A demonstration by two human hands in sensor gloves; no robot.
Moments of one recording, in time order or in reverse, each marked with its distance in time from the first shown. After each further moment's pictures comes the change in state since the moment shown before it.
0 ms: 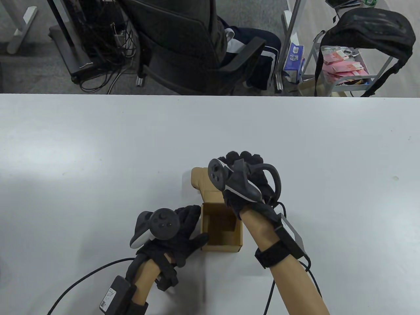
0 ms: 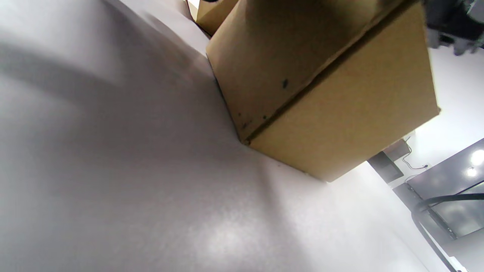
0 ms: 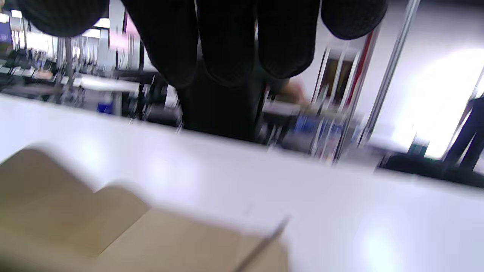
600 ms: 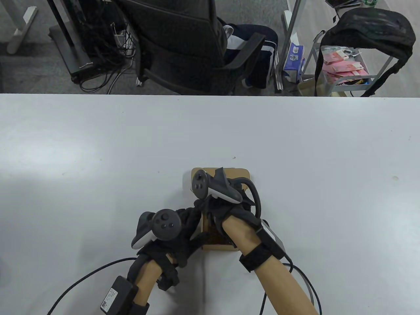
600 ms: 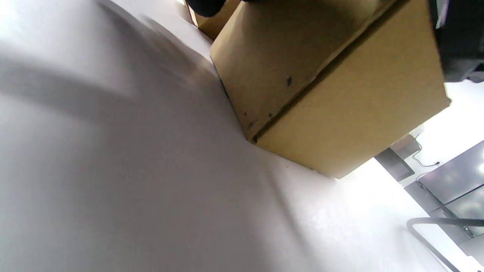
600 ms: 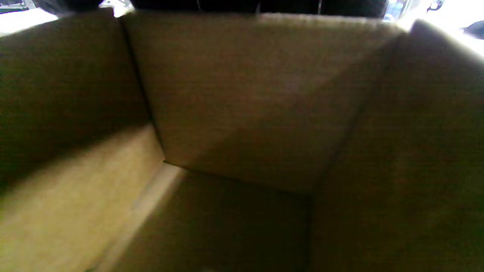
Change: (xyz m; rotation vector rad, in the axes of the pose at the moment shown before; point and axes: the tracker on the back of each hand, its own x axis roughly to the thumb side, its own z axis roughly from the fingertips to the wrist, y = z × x) left_hand 0.003 0.000 0.000 0.011 0.018 -0.035; right_hand 0.032 0.051 -0.001 0.308 -0.059 -0.076
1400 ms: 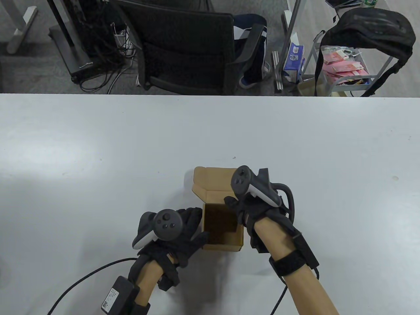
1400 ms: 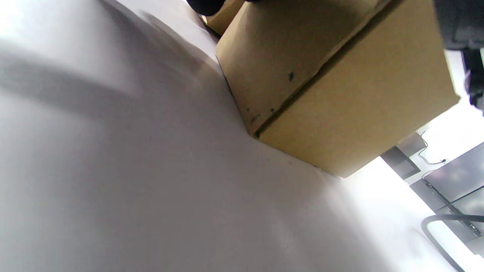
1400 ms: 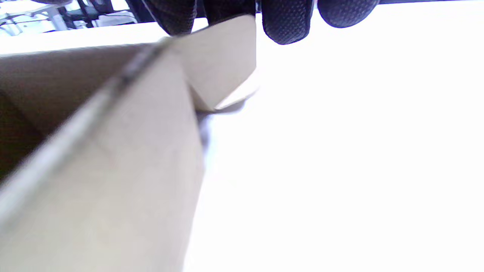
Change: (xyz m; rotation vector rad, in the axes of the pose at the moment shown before) left_hand 0.001 -0.001 0.000 -0.005 0.013 -0.011; right_hand -0.091 0.002 0.032 0.038 0.202 -0.189
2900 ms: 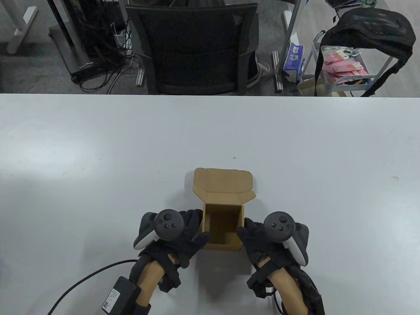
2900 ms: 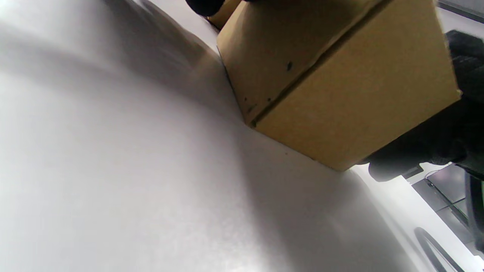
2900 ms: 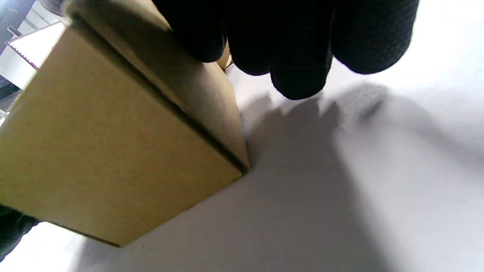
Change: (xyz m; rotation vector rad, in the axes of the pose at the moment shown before) left_hand 0.003 -0.002 0.001 -0.024 0.020 0.022; right_hand -0.043 0.086 0.055 -0.098 -0.089 -0.563
